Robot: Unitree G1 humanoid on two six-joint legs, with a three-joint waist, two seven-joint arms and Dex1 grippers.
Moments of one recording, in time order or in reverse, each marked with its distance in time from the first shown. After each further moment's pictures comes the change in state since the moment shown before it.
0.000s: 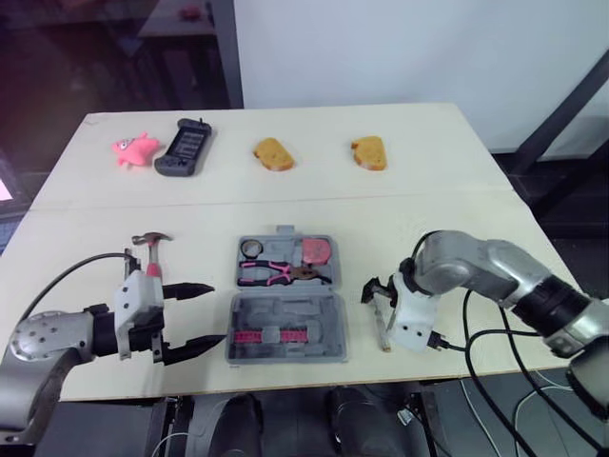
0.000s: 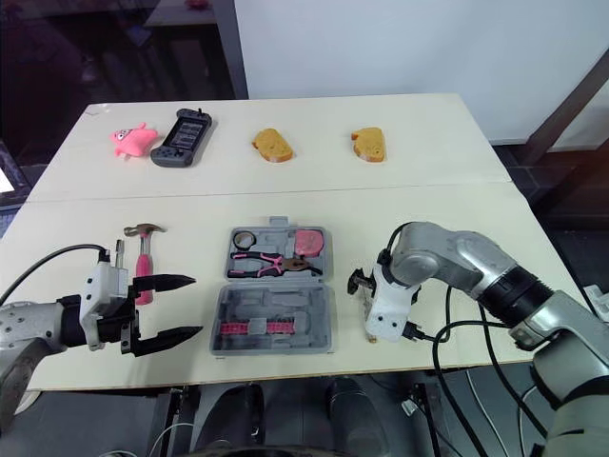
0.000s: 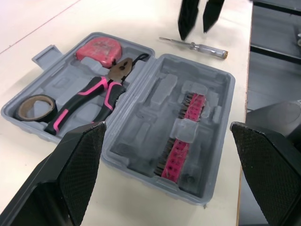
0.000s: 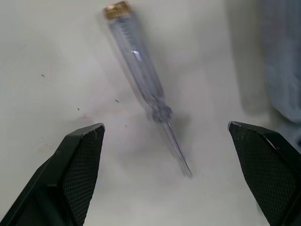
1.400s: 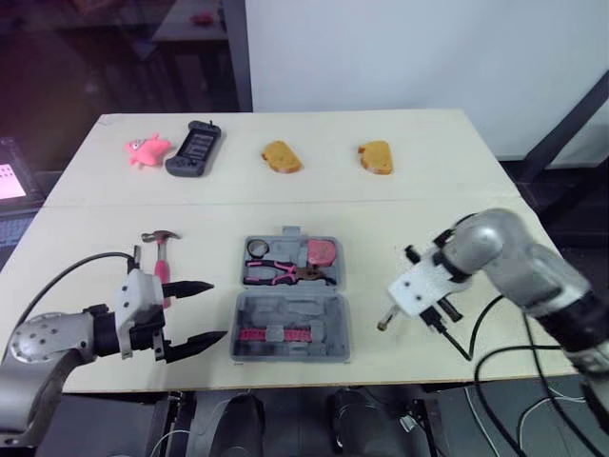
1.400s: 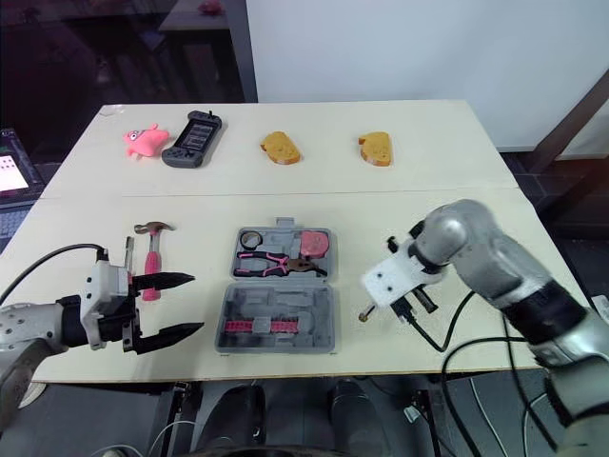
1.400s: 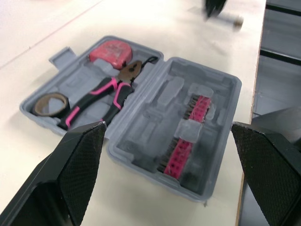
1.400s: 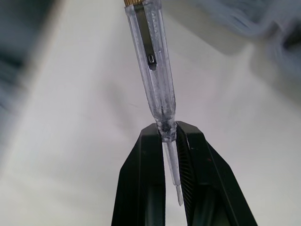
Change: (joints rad) left arm -0.001 -0.010 -0.002 0.003 -0.006 -0.001 0.029; right arm 0.145 -0.087 -0.317 -0.366 0.399 1.049 0.340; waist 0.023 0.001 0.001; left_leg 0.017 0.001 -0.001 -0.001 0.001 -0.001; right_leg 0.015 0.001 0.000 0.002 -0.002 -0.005
